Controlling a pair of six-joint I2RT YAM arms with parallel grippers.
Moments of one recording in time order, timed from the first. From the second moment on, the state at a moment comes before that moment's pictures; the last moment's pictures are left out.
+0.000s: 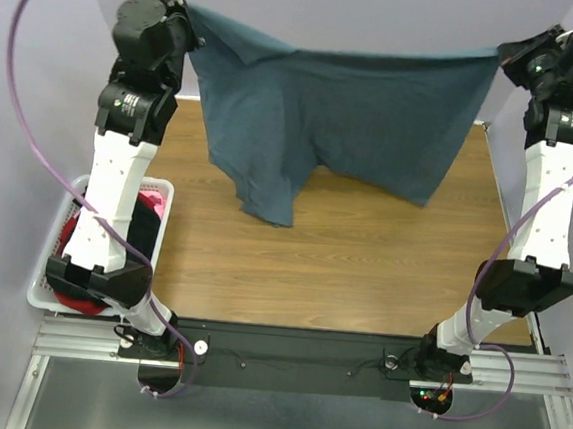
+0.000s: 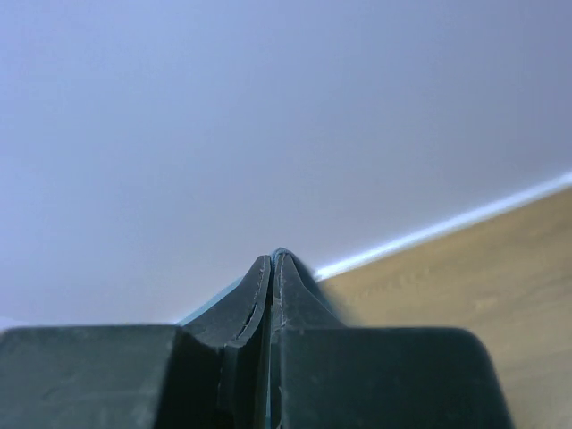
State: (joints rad) left arm -0.28 1.56 2.11 -0.49 -0.36 -0.13; right arm -0.20 1.71 2.11 -0.46 -0.13 0.62
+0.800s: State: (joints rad) left arm -0.28 1.15 2.16 -0.29 -0.20 0.13; right arm -0.20 1.25 2.21 -0.45 0.07 0.31
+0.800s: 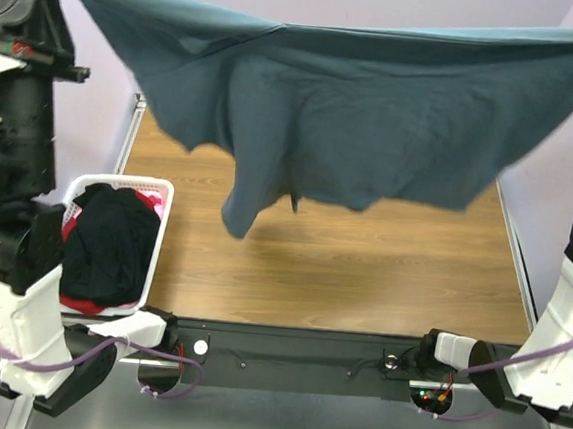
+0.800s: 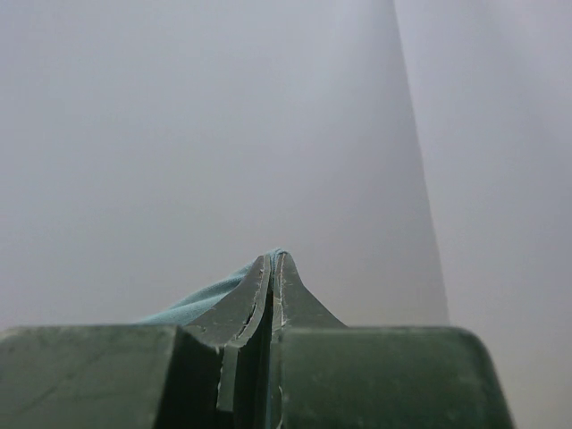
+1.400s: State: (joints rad) left arm -0.28 1.38 1.86 -0.23 -0.24 0.17; right arm -0.20 1.36 1.86 -0.38 0.02 0.31
